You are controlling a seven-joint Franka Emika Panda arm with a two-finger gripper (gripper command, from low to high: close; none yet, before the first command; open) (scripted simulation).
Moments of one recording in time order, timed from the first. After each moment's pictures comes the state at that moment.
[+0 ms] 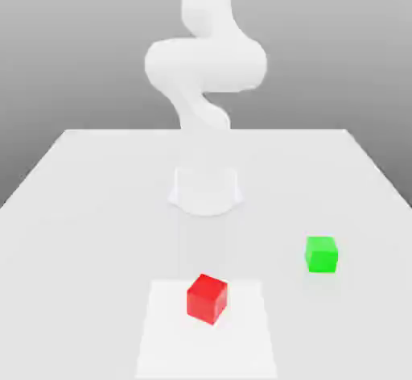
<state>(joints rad) -0.02 -0.72 0.03 -2.35 -0.01 2.35 0.85</state>
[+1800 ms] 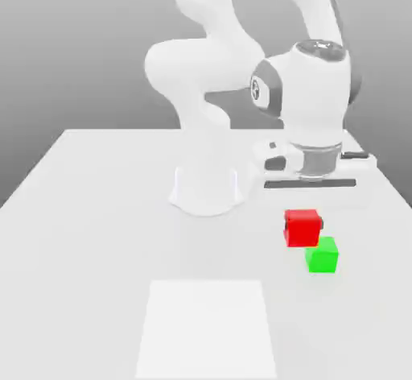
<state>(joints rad) 0.32 -0.25 0.34 -2.91 0.21 2.67 1.09</state>
